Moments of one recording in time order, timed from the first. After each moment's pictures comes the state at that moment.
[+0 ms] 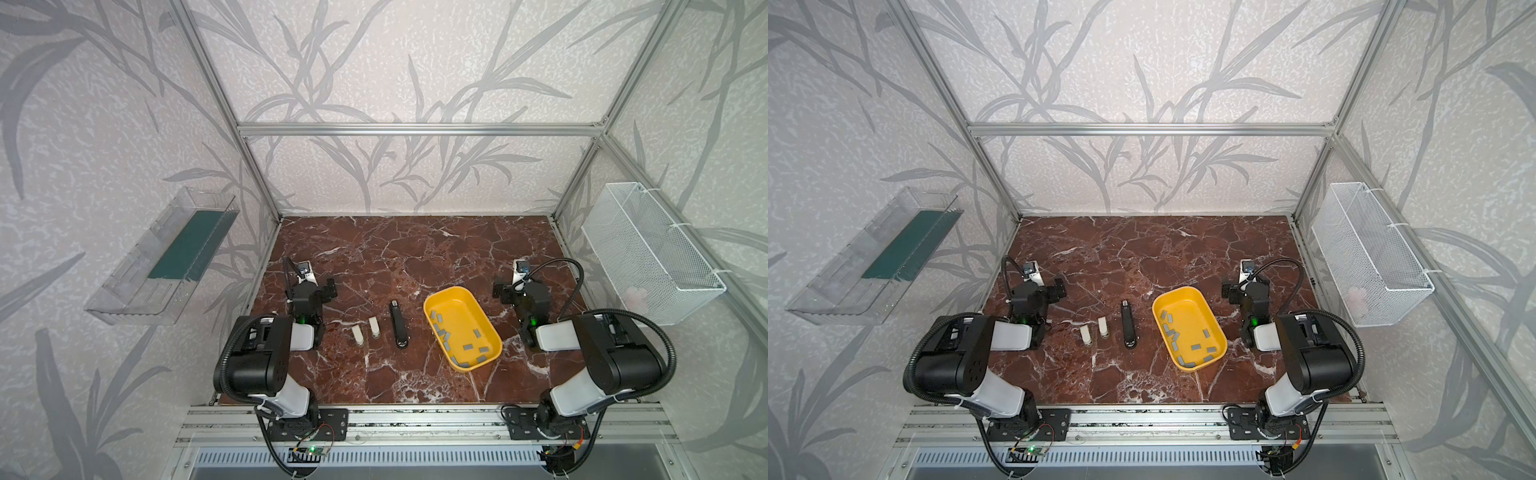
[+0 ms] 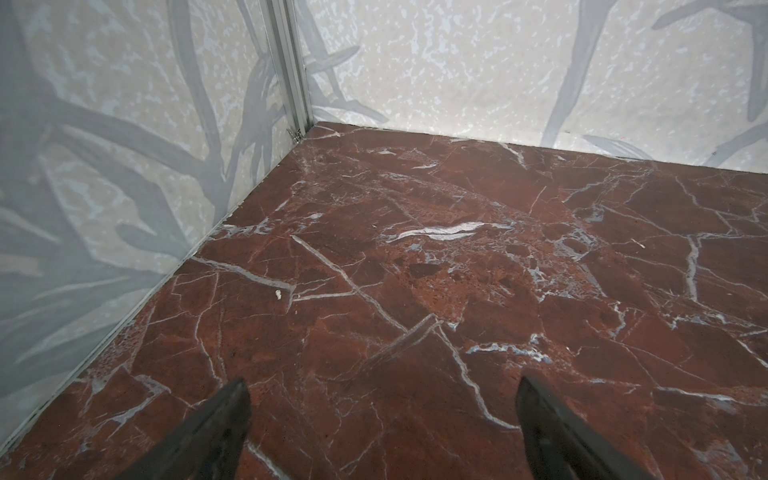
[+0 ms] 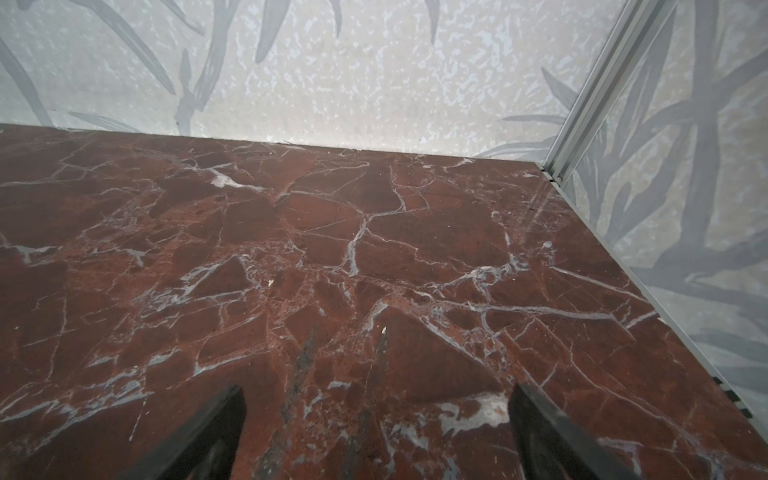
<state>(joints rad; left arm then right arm) 0.03 1.57 0.36 0.89 -0.25 -0.07 0.11 1.59 0.35 0.95 0.16 -0.04</state>
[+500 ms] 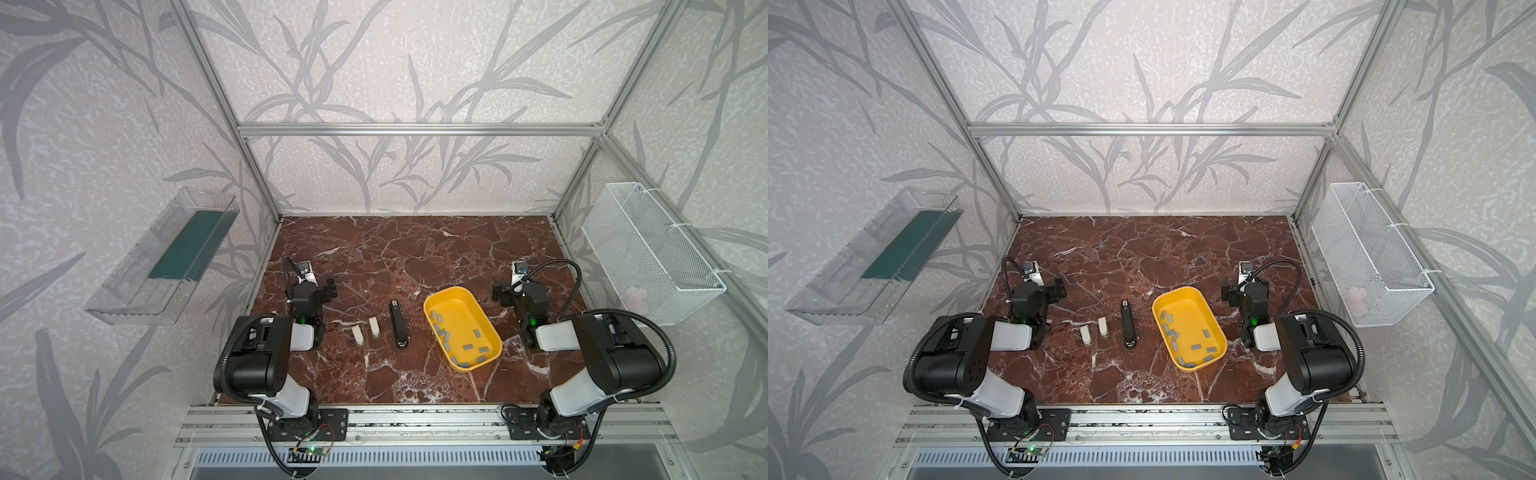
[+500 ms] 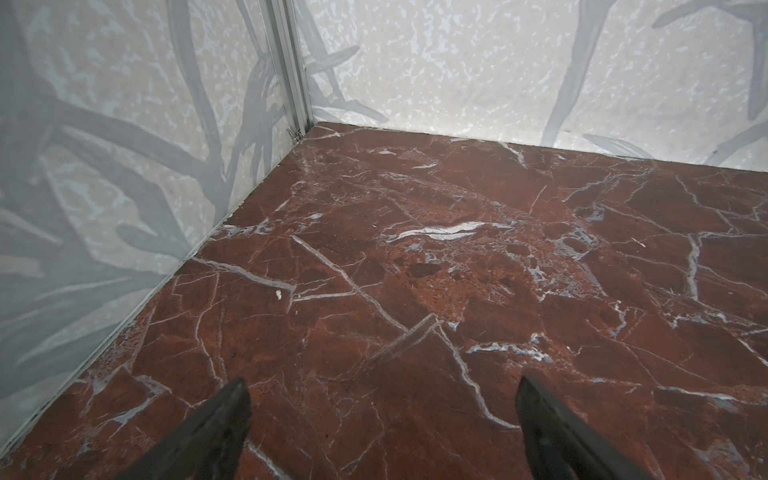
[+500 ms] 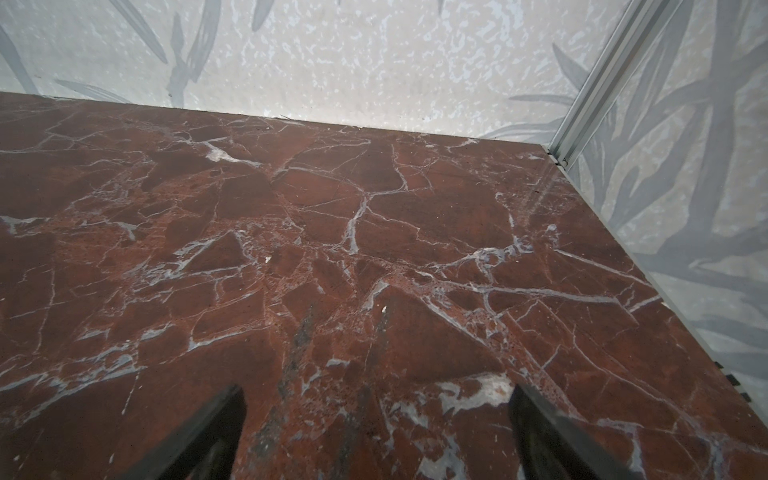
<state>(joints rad) 0.03 1.57 0.36 0.89 -0.25 -0.06 0.12 1.59 0.34 0.92 0.16 -0.05</state>
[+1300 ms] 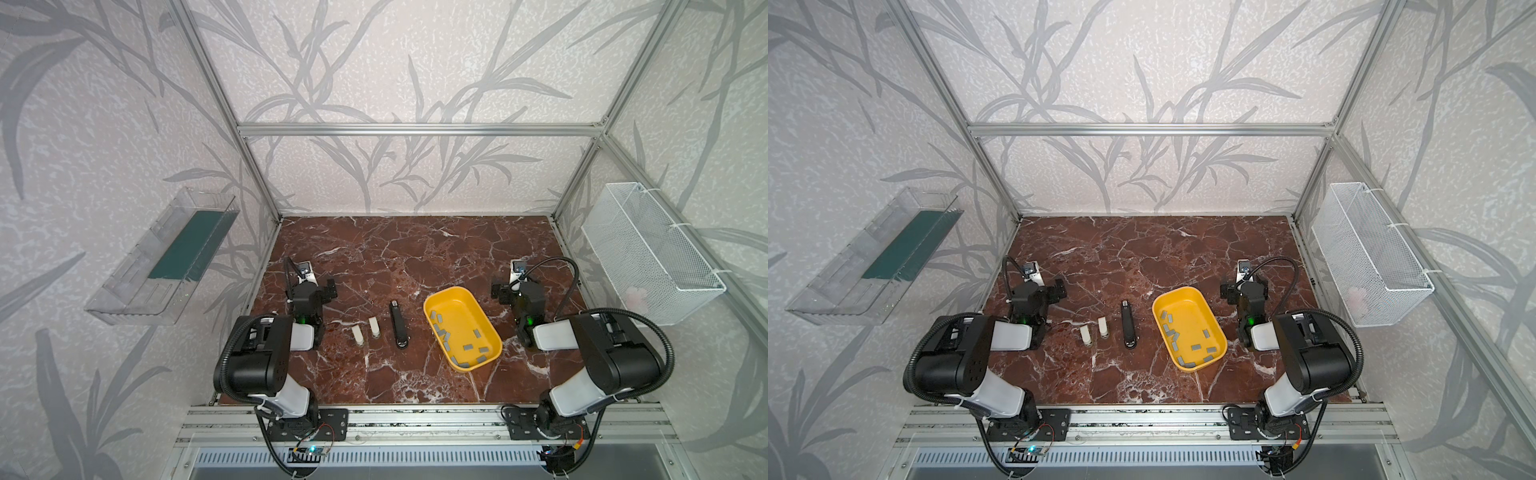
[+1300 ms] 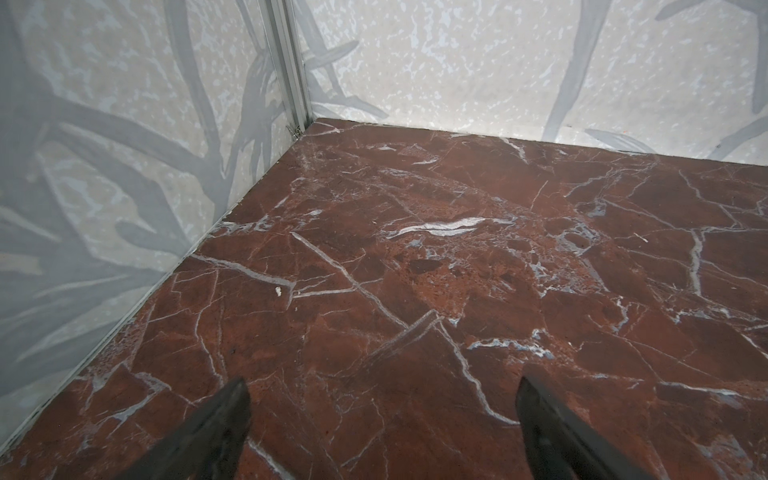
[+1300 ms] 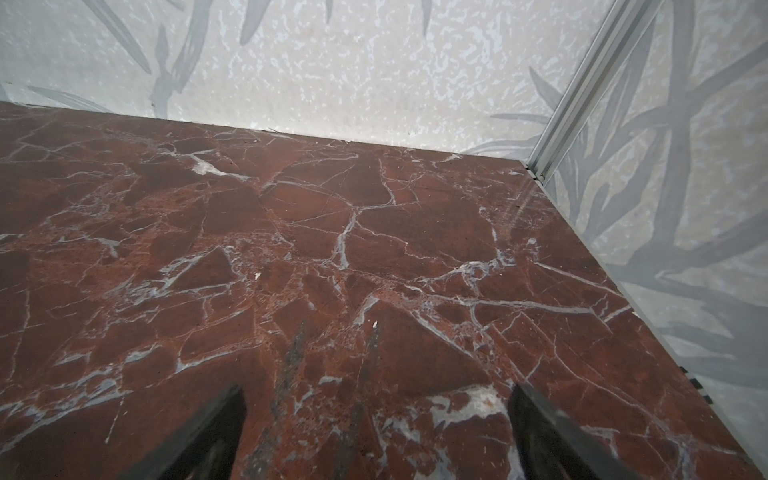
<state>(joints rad) 0.02 1.57 0.36 0.88 -0.25 -0.06 0.15 1.59 0.36 0.94 0.25 -0.06</state>
